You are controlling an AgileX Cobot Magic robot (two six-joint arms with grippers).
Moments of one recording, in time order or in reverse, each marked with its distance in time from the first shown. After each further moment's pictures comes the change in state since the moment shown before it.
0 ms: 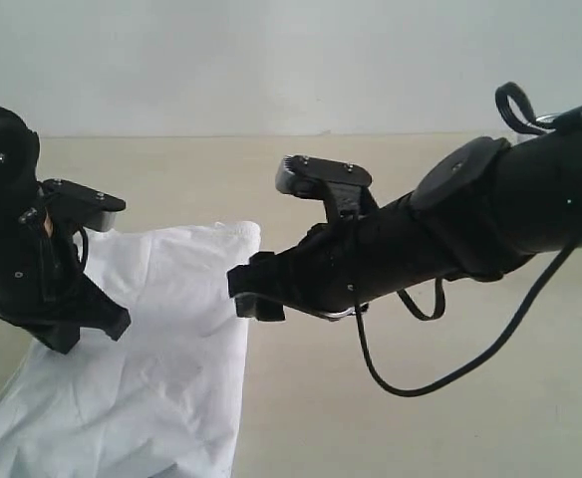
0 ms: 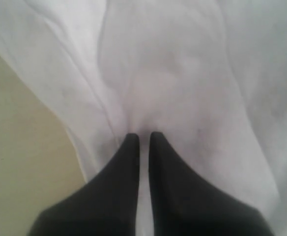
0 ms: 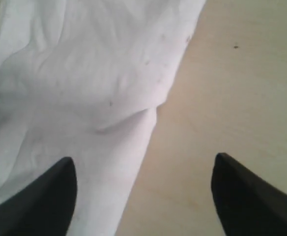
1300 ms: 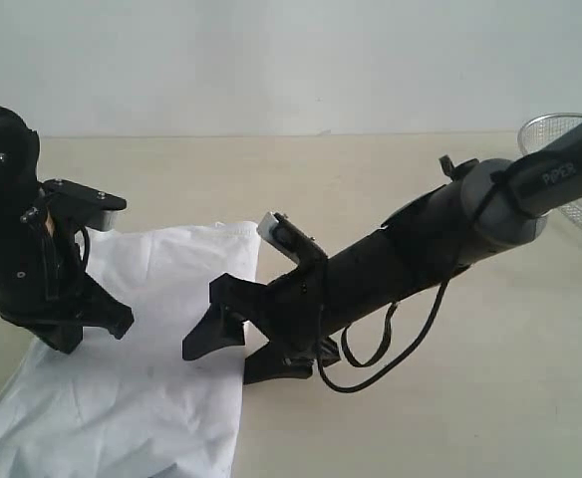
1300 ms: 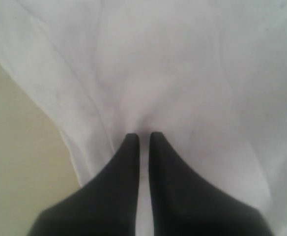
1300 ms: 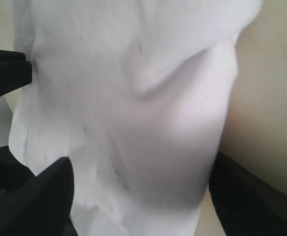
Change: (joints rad) left arm 0.000 0.000 0.000 -0.015 -0.006 0.000; right arm -0.108 0.358 -0.161 0.302 0.541 -0.123
